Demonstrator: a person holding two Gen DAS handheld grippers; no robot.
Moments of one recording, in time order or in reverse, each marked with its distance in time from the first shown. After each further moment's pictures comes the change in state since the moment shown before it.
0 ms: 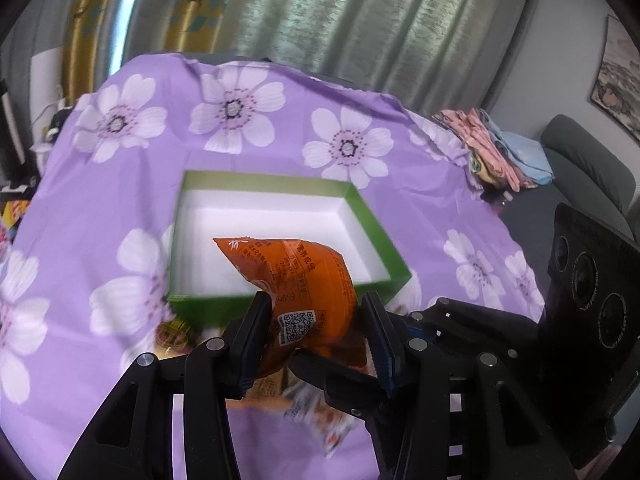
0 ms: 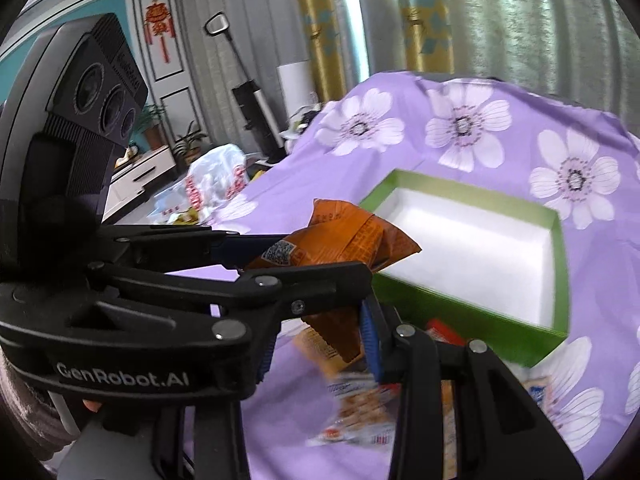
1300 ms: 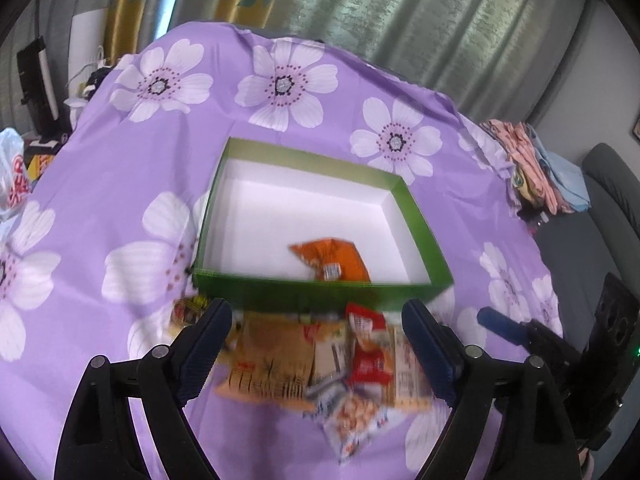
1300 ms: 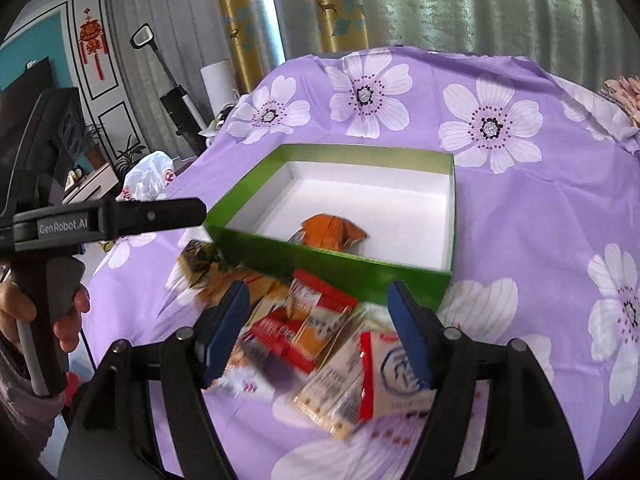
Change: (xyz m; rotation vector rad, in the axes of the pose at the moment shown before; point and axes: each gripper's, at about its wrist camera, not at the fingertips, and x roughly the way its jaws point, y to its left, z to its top) left arm 0.005 0.024 -0.017 -0.147 0.041 0.107; right arm -0.035 -0.067 -0.040 0.135 0.030 -0.177
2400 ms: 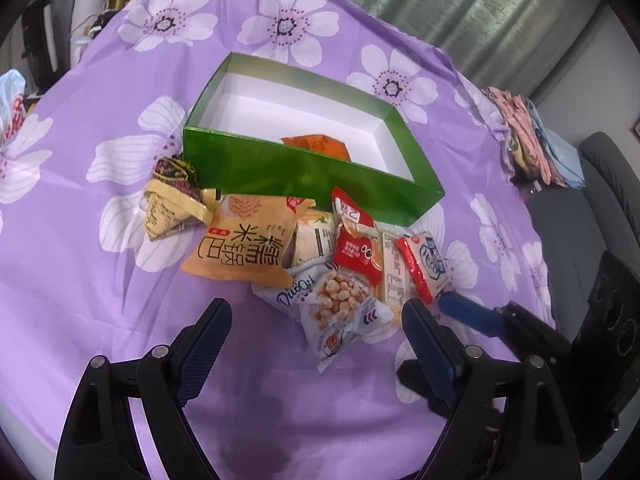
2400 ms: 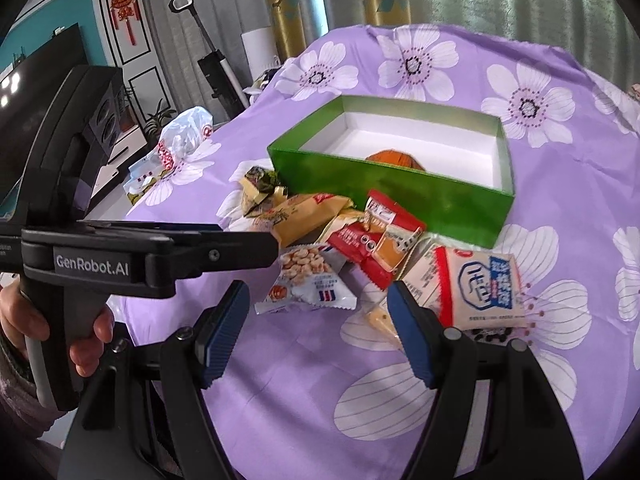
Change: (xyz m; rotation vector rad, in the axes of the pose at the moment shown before) left arm 0.005 -0.007 -0.074 -0.069 0.129 -0.037; right arm -0.006 0.048 -0.055 -0.076 0.100 0.090
